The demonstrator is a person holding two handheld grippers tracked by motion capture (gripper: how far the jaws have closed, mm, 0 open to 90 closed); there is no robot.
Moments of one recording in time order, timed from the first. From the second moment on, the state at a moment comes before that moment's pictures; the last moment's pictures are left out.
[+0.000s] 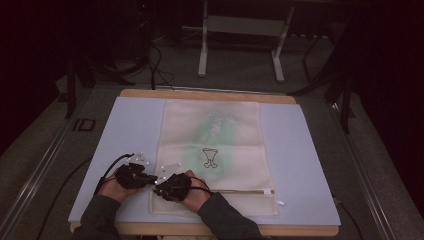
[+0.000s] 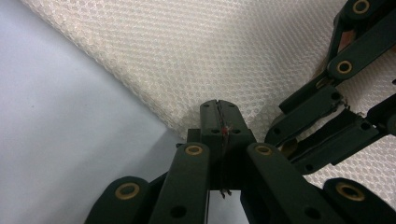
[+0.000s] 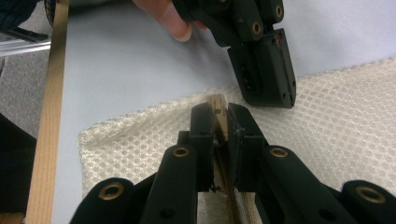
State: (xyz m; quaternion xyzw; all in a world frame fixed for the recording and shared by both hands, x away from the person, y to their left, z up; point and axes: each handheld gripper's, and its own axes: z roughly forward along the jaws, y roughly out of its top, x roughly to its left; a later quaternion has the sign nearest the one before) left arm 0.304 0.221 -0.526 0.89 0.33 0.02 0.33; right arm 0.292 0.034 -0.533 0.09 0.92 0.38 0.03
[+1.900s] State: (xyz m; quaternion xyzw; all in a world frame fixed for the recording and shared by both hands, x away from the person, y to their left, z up) left arm 0.304 0.224 -0.528 0.88 0.32 0.02 0.34; right arm 0.283 0.000 -0.521 0.07 0.94 0.33 0.06
